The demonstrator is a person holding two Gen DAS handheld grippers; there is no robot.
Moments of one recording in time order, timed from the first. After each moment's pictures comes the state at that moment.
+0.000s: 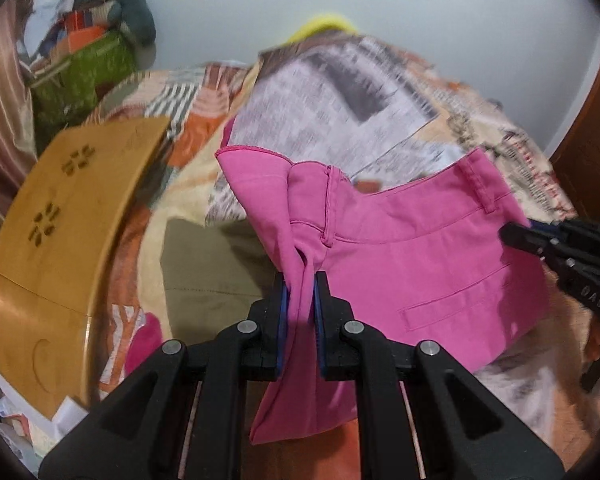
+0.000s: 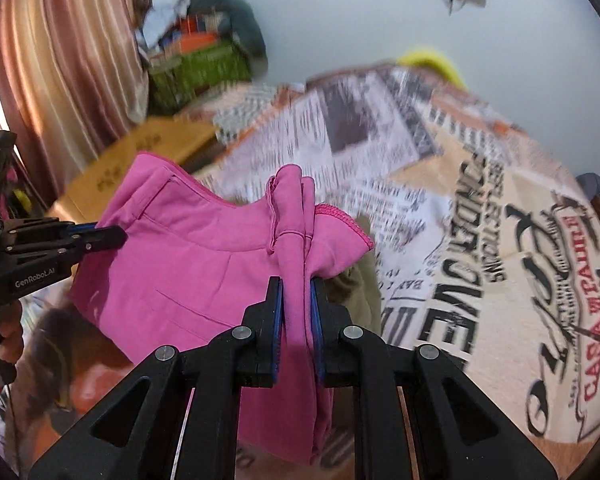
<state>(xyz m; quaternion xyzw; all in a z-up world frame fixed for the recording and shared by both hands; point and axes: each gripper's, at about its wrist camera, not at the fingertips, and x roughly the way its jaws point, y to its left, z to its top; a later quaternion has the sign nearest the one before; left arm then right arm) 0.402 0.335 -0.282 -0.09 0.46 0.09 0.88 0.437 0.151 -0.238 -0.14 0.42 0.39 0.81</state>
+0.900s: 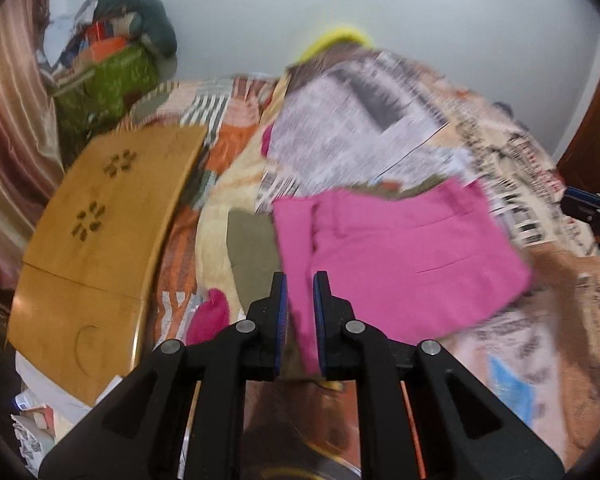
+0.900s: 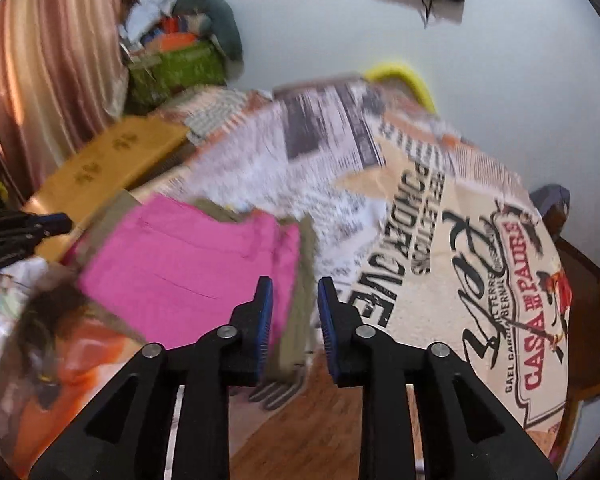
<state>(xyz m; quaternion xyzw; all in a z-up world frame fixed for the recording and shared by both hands) 0.337 0.338 -0.223 -0.07 0.43 0.12 0.89 0.406 0.095 -0.161 -0.14 0.37 0.36 0.84</state>
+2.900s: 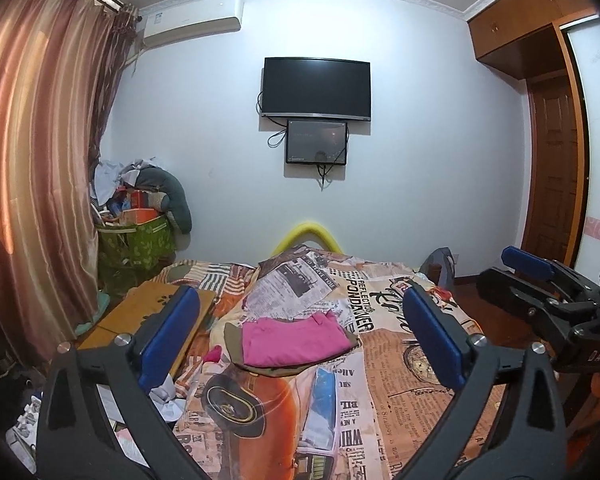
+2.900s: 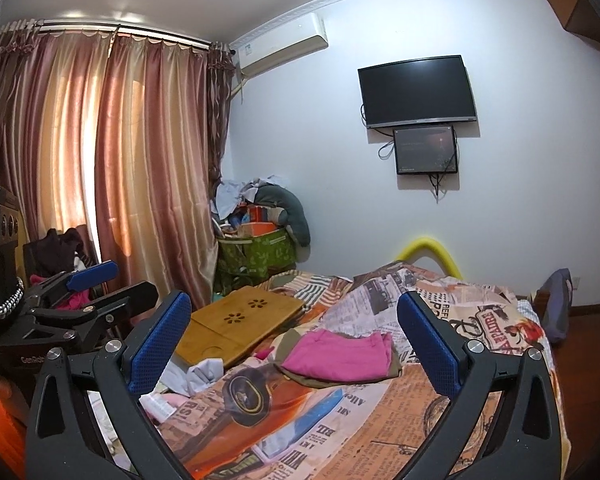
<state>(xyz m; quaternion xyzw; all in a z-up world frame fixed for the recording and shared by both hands) -0.003 0.125 -0.010 -0.02 0.11 0.13 0.99 0.106 -0.032 -0.005 0.01 0.10 0.43 0.90</state>
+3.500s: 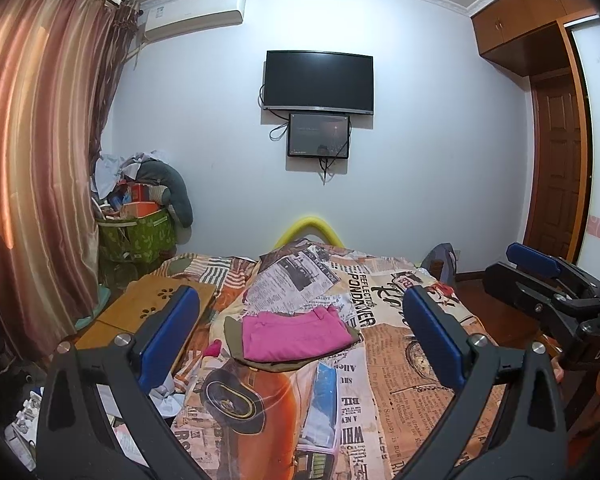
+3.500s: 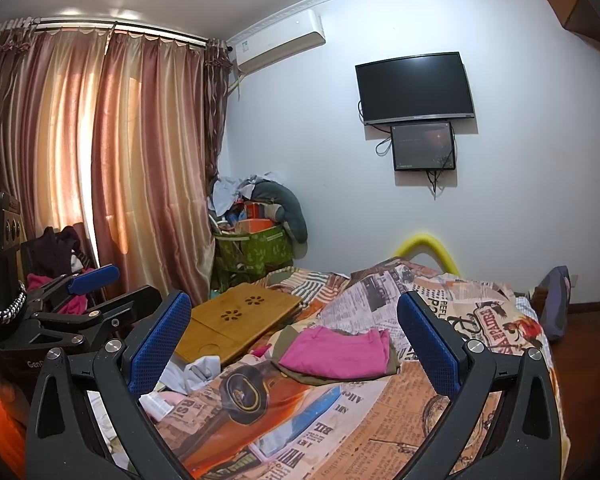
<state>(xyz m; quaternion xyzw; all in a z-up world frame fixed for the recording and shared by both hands) 0.004 0.126 -0.015 -0.02 0.12 0.13 0.98 0.106 -0.031 -0.003 0.01 0.11 0.43 0.90</state>
